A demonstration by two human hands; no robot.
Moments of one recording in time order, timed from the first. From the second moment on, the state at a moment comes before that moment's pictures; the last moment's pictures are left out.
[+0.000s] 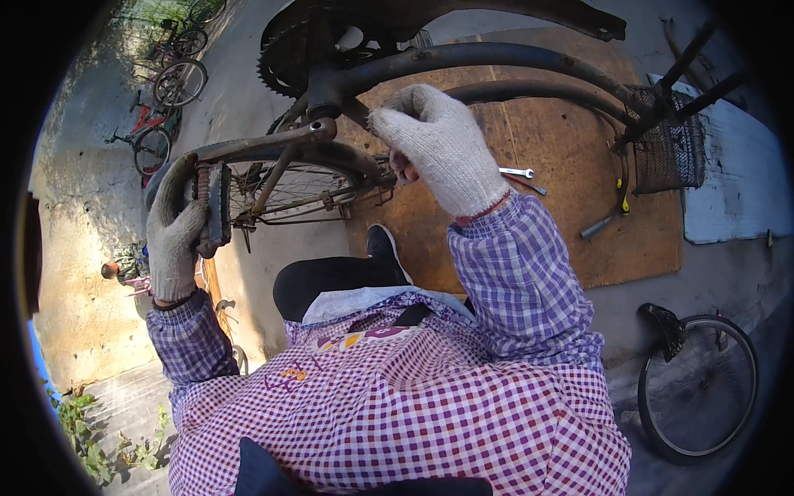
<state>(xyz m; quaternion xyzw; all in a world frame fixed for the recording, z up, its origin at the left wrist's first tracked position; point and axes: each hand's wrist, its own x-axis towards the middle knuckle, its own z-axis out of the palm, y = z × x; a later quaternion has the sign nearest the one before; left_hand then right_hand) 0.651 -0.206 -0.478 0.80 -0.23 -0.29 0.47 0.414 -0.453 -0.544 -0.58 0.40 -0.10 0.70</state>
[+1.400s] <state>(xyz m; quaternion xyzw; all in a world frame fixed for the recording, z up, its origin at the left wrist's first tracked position) 0.643 -0.117 -0.429 0.71 -0.16 -0.34 0.60 0.377 -0.508 -0.455 -0.29 0.21 -0.39 0.85</state>
